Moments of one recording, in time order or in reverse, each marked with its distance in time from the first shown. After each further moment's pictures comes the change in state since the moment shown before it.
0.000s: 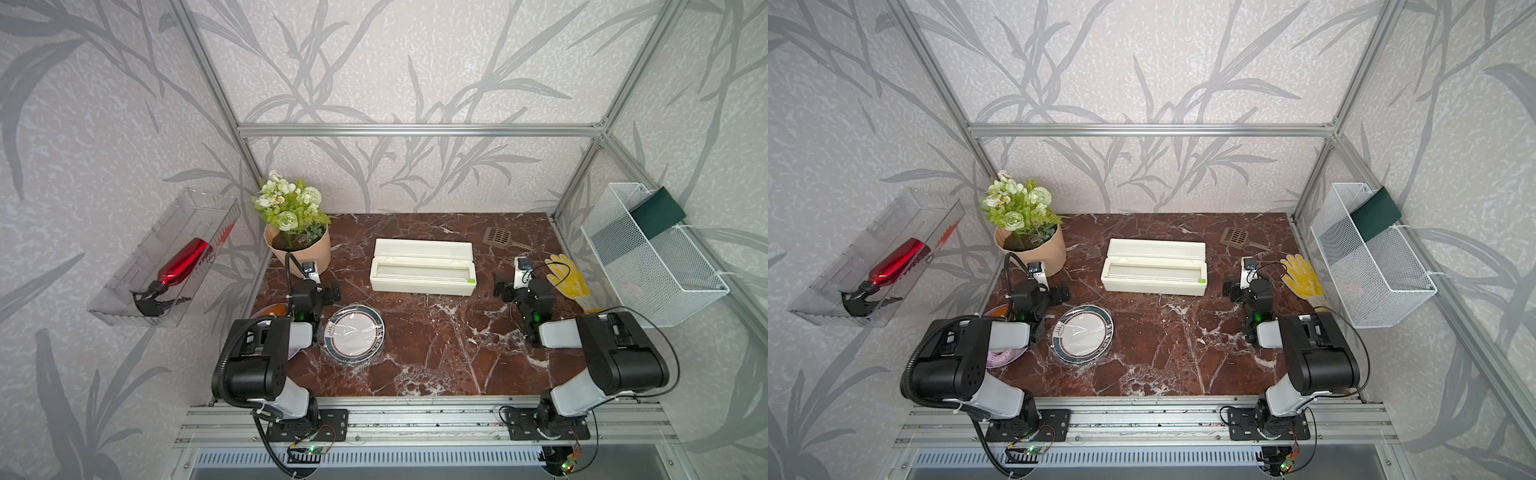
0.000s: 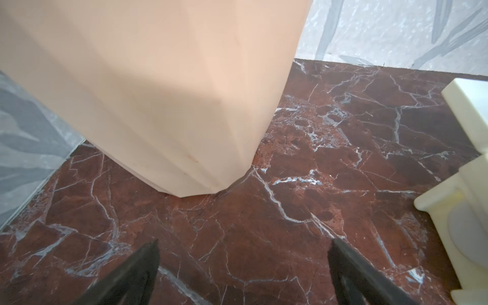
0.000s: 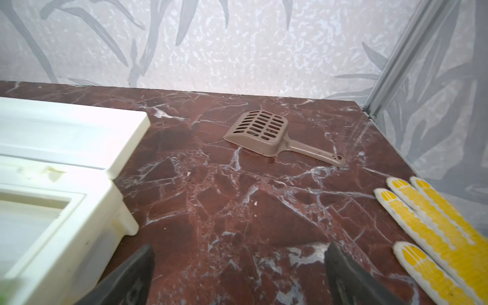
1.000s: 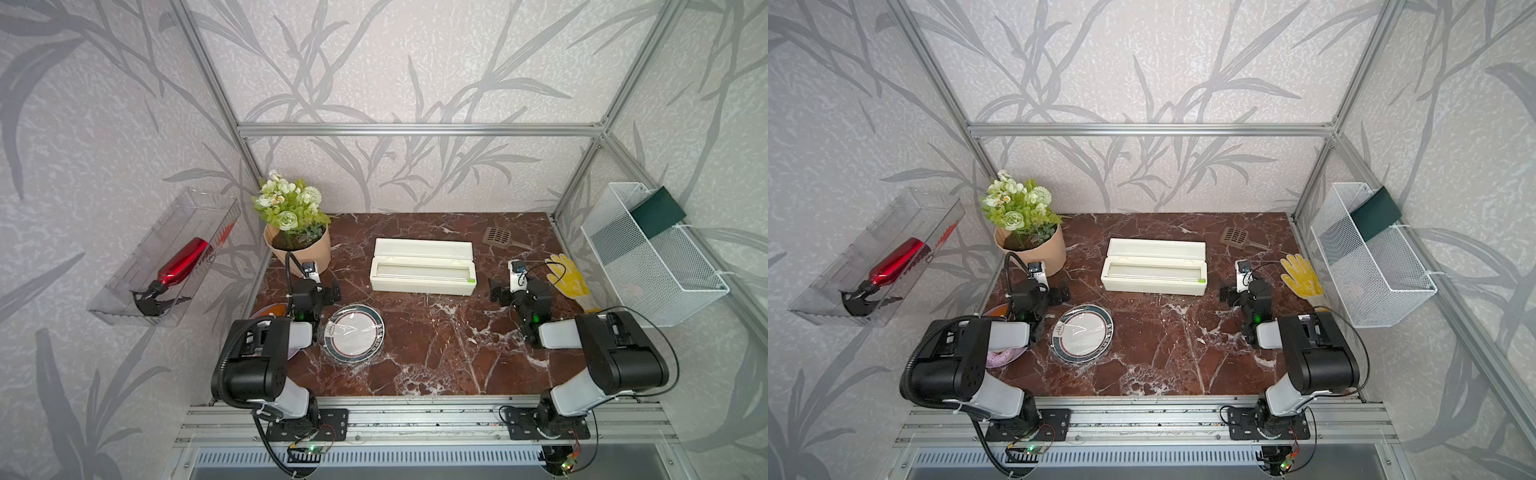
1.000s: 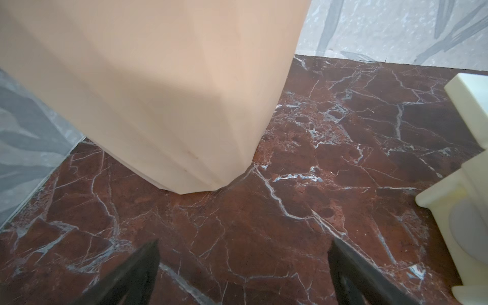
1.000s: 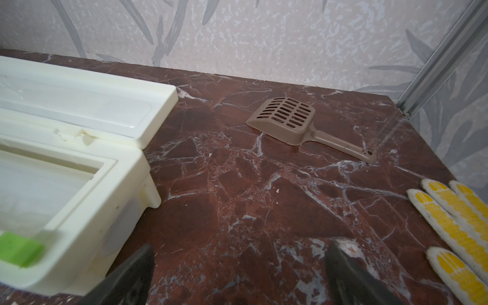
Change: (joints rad) left arm 0.000 -0.004 0.002 -0.021 -0.001 0.003; right arm 0.001 0.002 -0.012 -0.035 -0.085 -0.041
